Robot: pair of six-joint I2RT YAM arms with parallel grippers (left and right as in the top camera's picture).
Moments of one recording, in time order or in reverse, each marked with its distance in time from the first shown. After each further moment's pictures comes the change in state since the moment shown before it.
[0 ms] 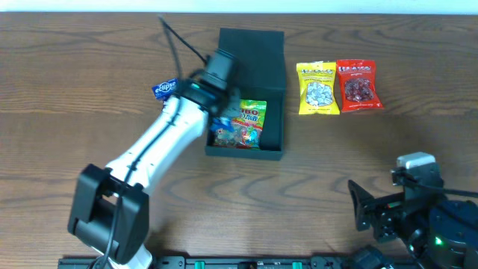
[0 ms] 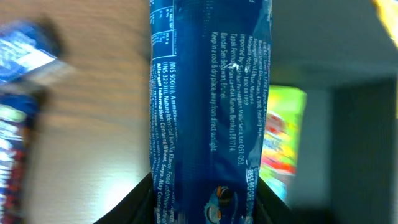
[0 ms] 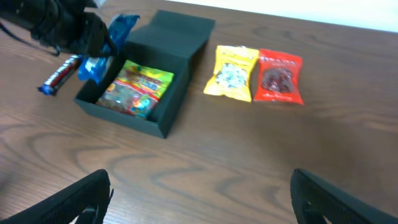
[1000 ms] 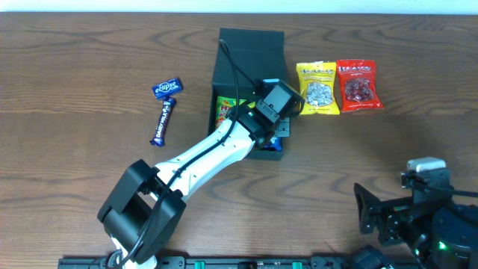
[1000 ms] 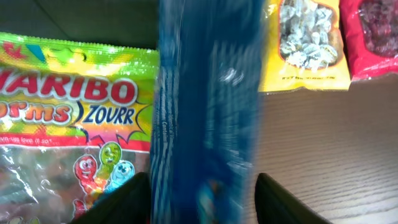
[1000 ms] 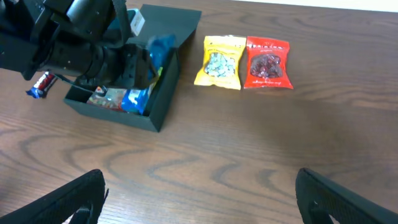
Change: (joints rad) left arm -0.254 0.099 0.000 0.181 -0.043 -0.238; right arm 0.000 0.000 0.027 -0.058 0.031 0.059
